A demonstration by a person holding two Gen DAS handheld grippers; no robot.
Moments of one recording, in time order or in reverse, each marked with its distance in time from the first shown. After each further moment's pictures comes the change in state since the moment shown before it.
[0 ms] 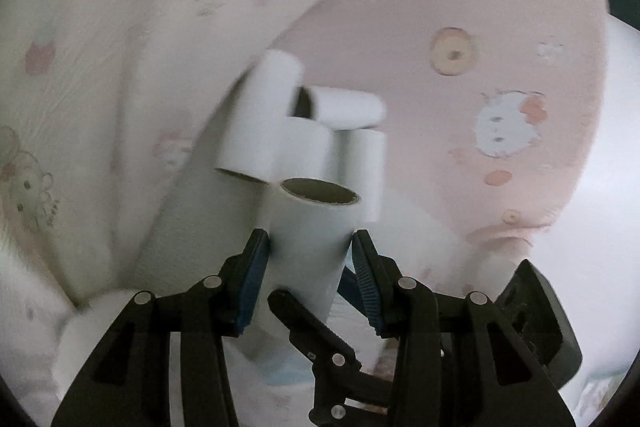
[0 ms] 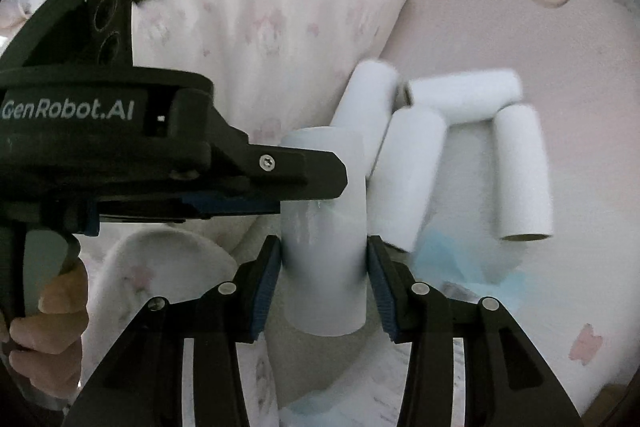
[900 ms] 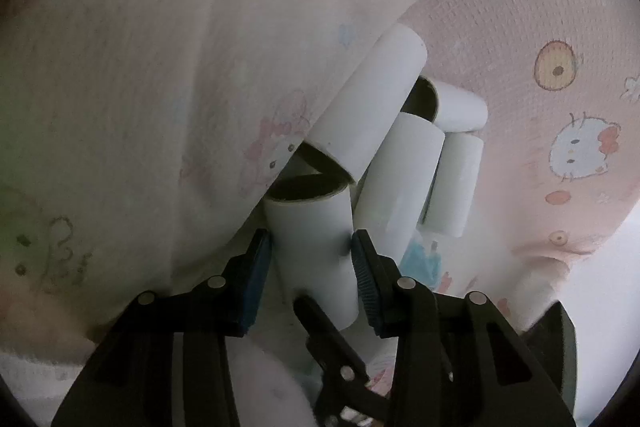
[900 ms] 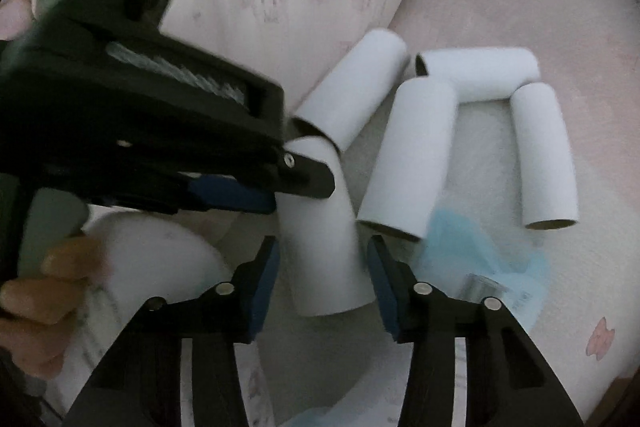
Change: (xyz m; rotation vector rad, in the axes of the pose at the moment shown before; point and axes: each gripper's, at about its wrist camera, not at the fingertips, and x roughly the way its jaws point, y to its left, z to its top) left arm 0.045 0.051 0.014 -0.139 0.121 0.187; right arm 0.056 0.006 -0.007 -0.024 0.069 -0.046
